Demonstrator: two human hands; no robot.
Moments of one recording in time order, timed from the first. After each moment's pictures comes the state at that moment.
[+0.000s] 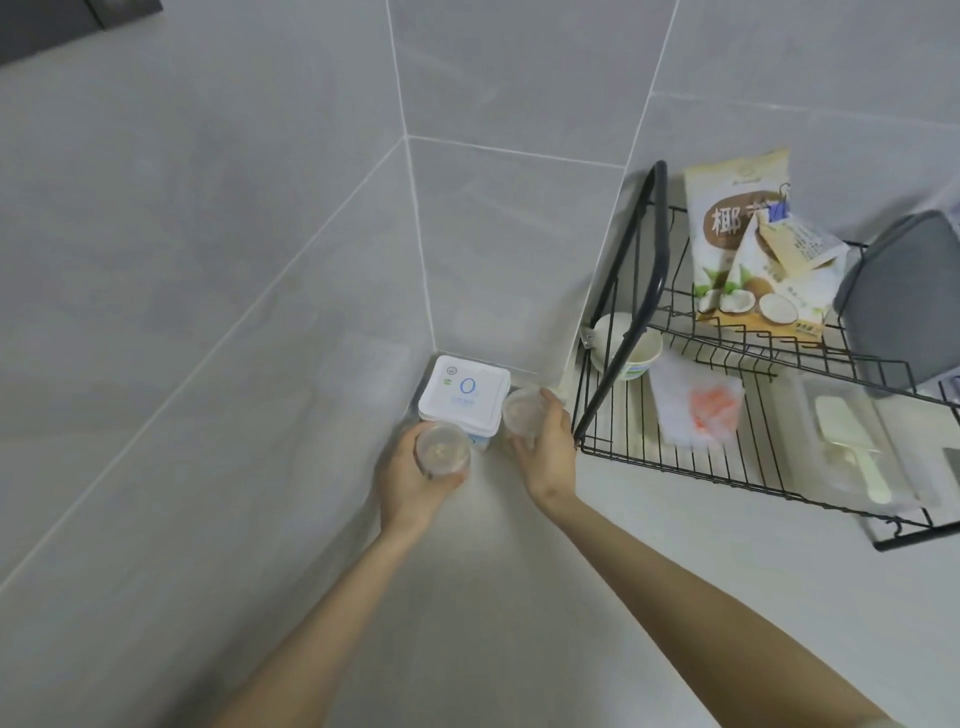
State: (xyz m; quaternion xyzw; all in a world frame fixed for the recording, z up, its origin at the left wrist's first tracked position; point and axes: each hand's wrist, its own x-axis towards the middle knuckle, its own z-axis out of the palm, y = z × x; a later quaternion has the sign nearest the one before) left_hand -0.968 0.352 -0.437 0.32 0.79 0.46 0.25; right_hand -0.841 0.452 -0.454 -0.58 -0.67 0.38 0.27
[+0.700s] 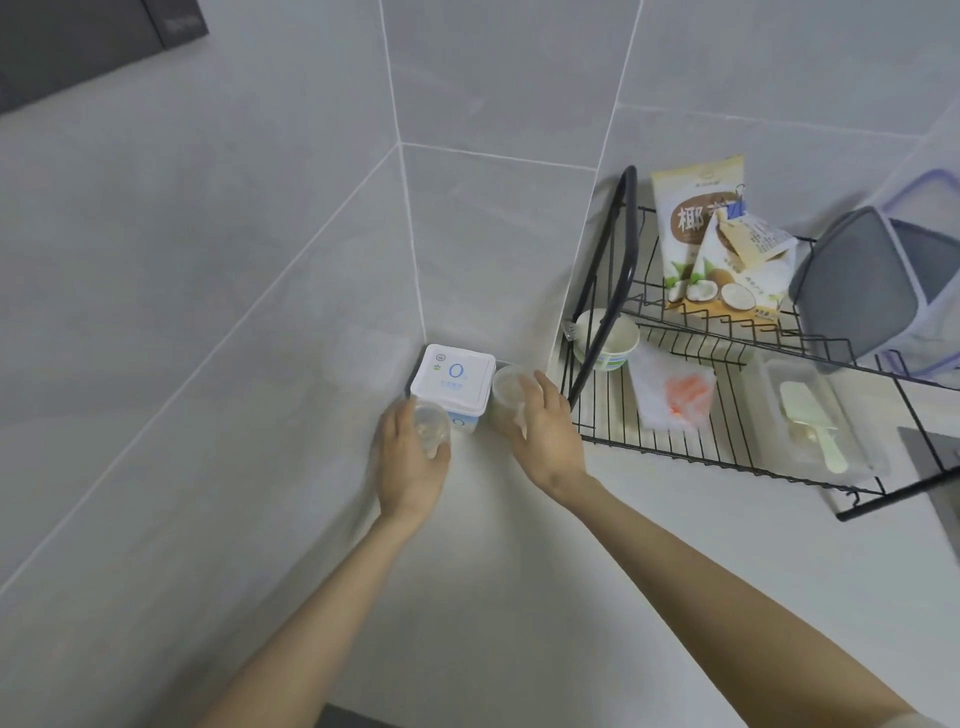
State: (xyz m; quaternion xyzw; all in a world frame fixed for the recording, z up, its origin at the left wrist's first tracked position) left_hand -0.963 0.350 -0.424 0.40 0.83 0.37 0.15; right_hand -0.818 0.442 -0.418 -0.52 -0.80 0.25 0.16
